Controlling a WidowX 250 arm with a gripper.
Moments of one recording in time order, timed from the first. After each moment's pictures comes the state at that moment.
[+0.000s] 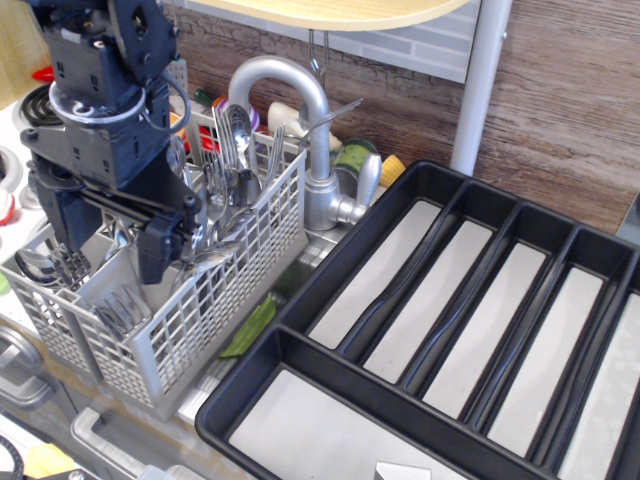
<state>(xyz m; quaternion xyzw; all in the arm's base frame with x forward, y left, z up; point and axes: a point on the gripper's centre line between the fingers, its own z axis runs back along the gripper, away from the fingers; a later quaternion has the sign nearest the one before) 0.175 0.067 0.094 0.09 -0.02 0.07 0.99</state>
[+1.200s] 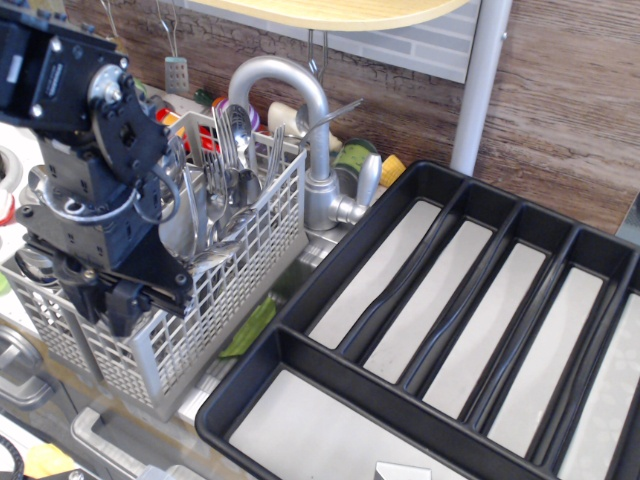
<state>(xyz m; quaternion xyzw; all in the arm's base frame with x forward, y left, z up) 0.155 0.064 0.057 0.10 -0.04 0.08 0.99</state>
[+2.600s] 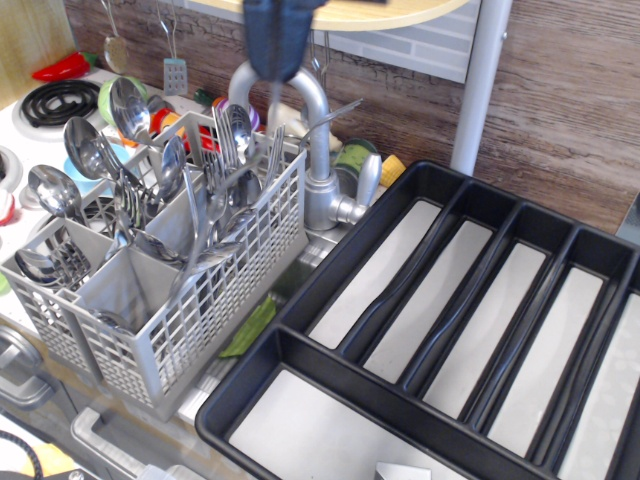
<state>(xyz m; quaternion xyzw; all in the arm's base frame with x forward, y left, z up) 0.247 -0.011 0.200 -0.02 0.20 0.26 0.94</state>
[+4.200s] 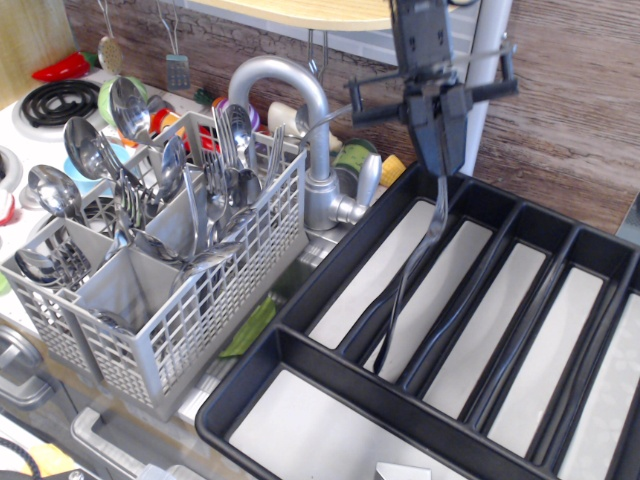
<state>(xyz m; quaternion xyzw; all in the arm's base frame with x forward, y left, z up) 0.323 -0.063 0.098 -0.16 0.20 0.26 0.93</state>
